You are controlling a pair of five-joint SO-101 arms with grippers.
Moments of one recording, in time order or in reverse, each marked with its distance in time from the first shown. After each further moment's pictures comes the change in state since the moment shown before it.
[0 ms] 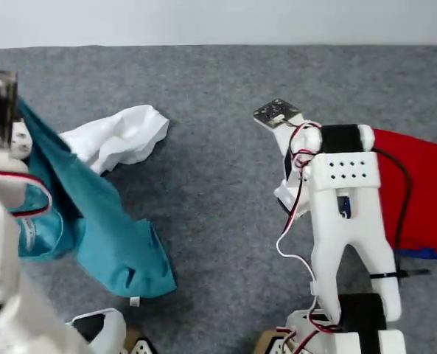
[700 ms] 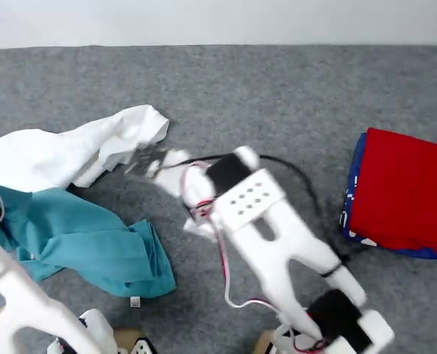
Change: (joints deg) left arm -27.6 0.1 33.1 -3.5 0.0; right arm -34.9 4.2 0.0 -10.7 0.0
